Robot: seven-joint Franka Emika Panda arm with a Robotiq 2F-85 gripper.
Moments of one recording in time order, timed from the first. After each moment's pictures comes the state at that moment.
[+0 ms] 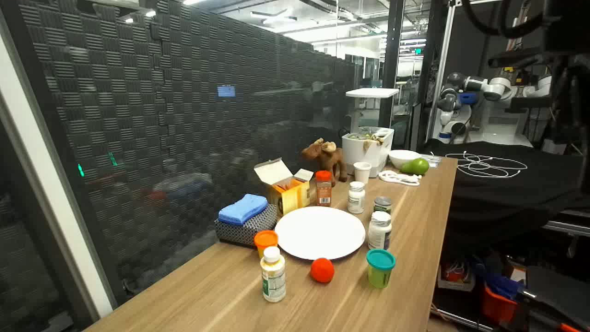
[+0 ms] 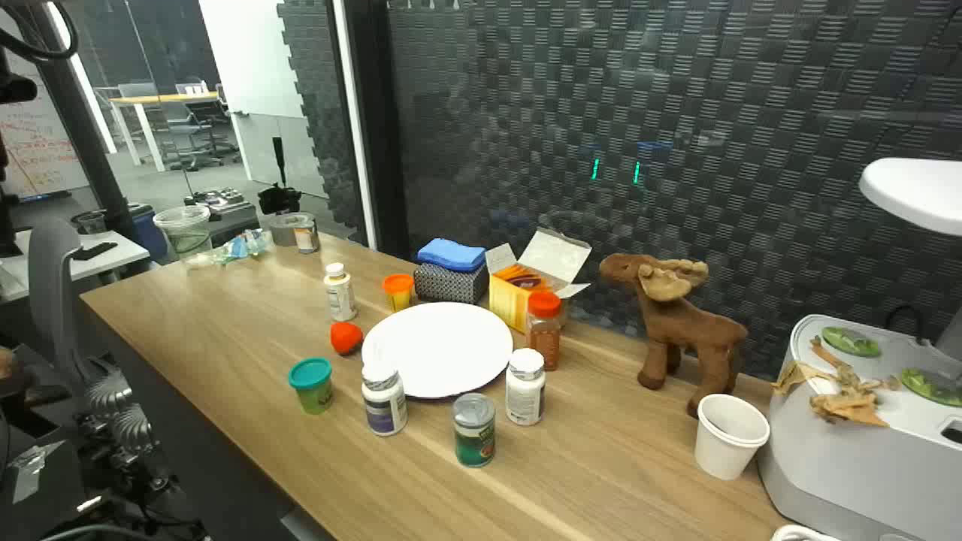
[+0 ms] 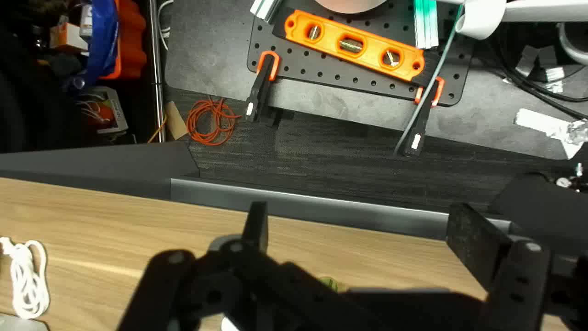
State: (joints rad) arm 0.14 -0.76 0.31 -2.62 -0.03 1.65 0.15
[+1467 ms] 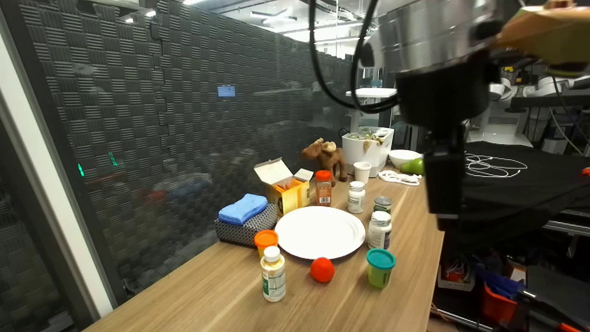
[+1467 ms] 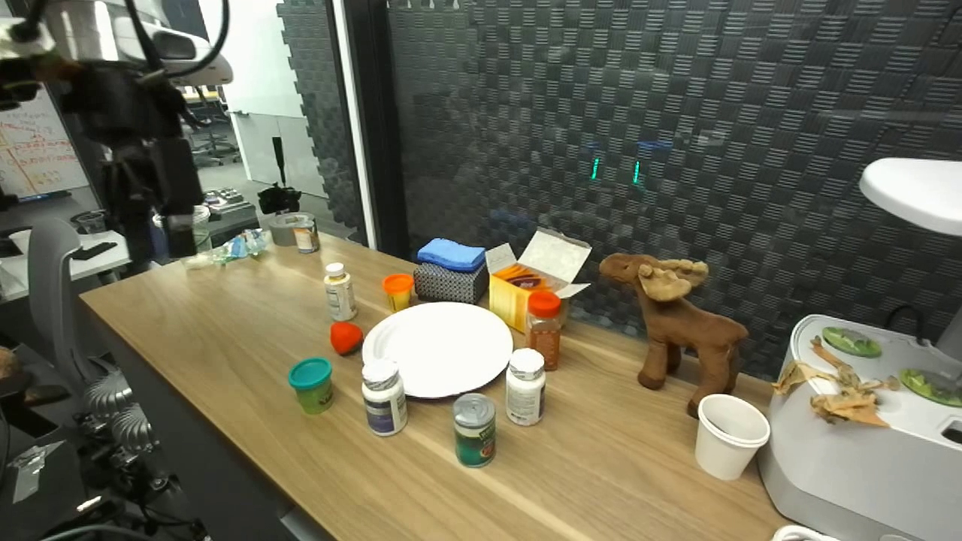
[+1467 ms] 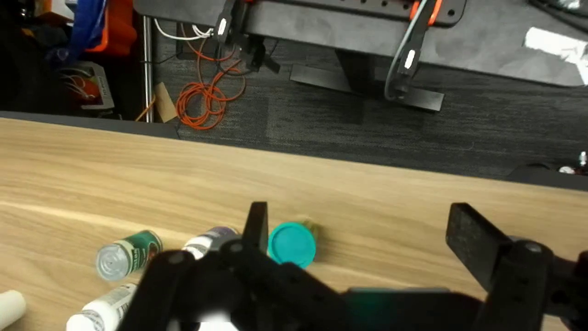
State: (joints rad) arm 0.08 -0.31 0.38 -2.43 -0.11 1.86 0.23
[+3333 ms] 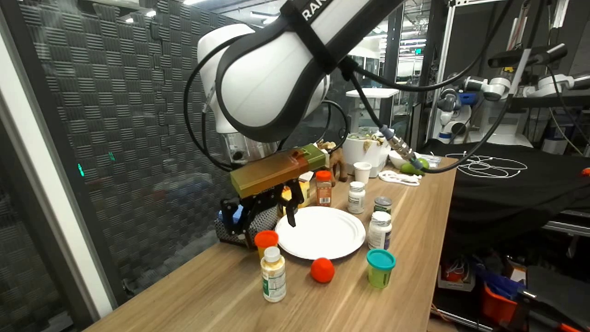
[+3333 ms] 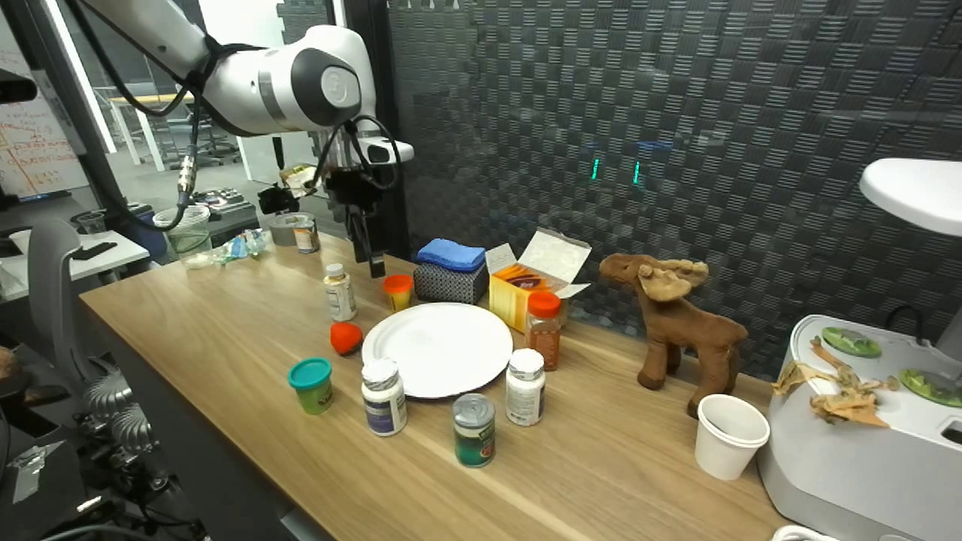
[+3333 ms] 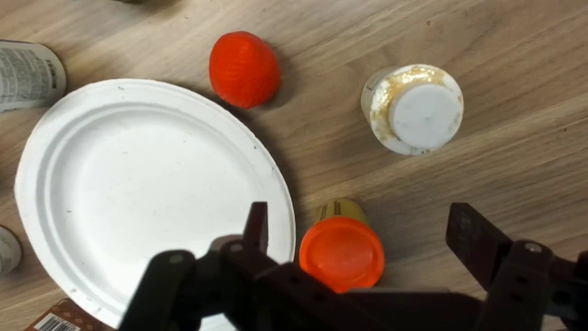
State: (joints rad) arm 0.28 0.50 0.07 -1.77 -0.18 2.17 0.71
